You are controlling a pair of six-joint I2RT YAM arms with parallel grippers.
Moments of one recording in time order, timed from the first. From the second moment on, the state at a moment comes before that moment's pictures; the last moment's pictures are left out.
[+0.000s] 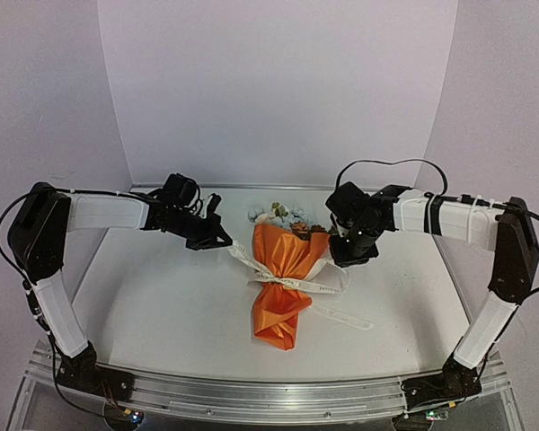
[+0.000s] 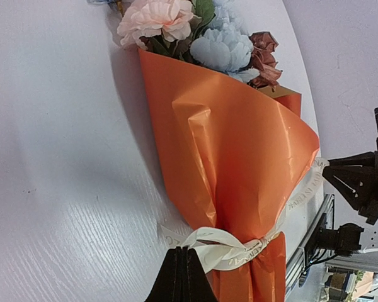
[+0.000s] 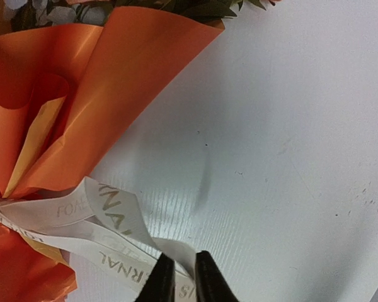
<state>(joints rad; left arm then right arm) -0.54 1.78 1.19 -0.22 0.50 -0.55 0.71 1.73 1.34 -0.85 0.18 0.45</state>
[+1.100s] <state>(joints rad) -0.54 1.81 1.18 -0.21 0.55 -0.55 0.84 1.77 1.25 -0.71 -0.11 0.32</state>
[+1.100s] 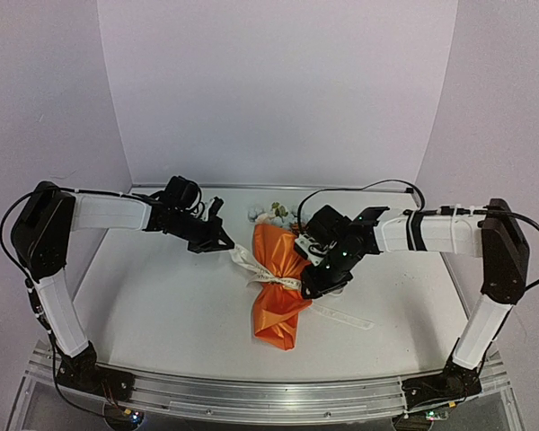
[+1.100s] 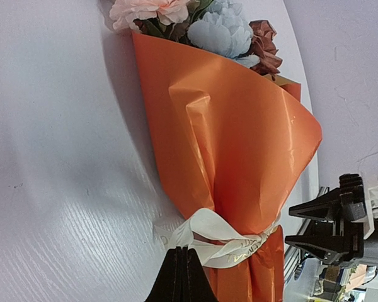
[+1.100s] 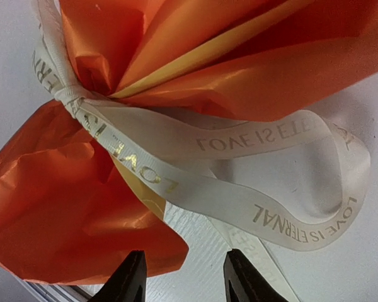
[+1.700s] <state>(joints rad) -0.54 1.84 1.25 -0.24 0.55 -0.55 0.82 1.80 1.30 -0.71 -0.08 0.26</state>
